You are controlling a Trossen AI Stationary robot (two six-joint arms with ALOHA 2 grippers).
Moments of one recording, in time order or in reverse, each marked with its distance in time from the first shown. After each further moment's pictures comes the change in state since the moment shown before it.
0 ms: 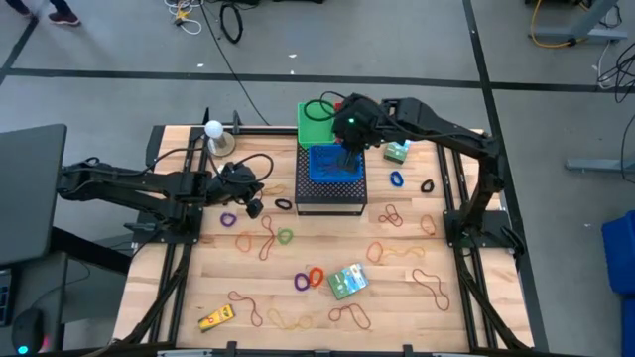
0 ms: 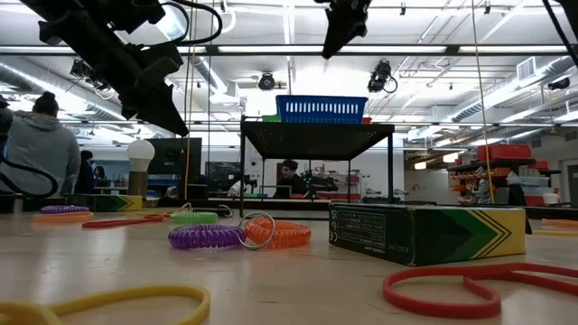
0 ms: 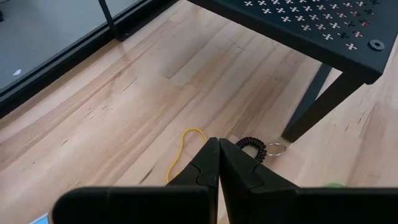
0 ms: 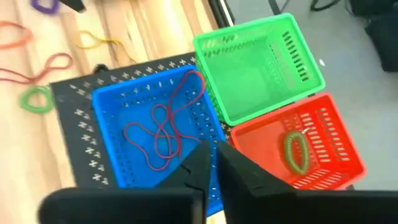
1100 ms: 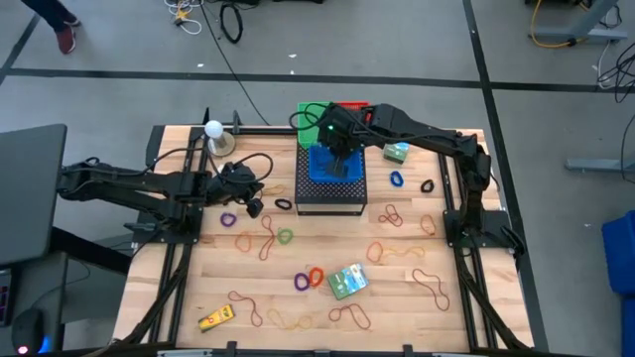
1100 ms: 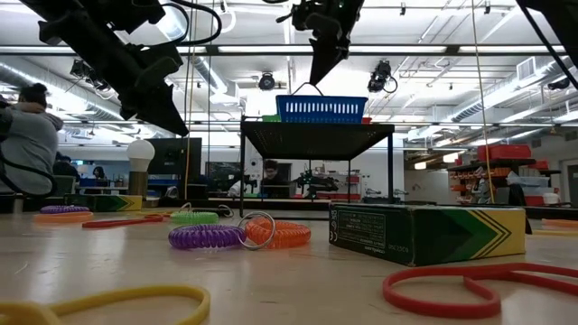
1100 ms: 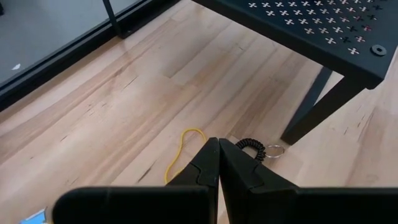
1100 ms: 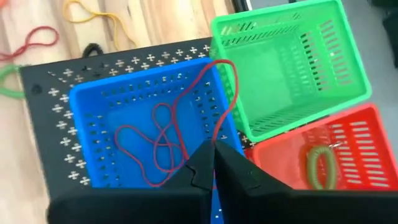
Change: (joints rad) left arm 0.001 0.000 0.000 -0.001 -0.005 -0.031; right arm -0.008 0.124 -0.002 0.031 -0.017 -0.054
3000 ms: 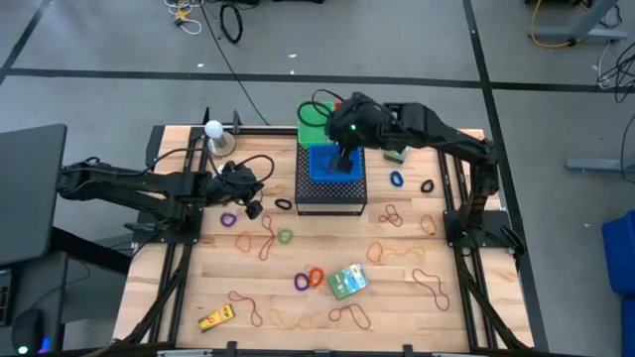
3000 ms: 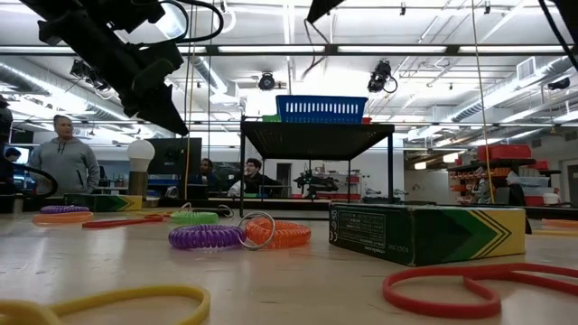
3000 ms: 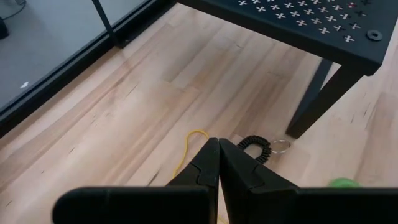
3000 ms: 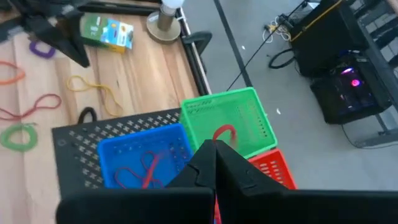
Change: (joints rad) left arm -0.008 0.000 0.000 0.002 -0.008 0.089; right arm 0.120 -0.052 0.228 -0.026 0.209 -0.043
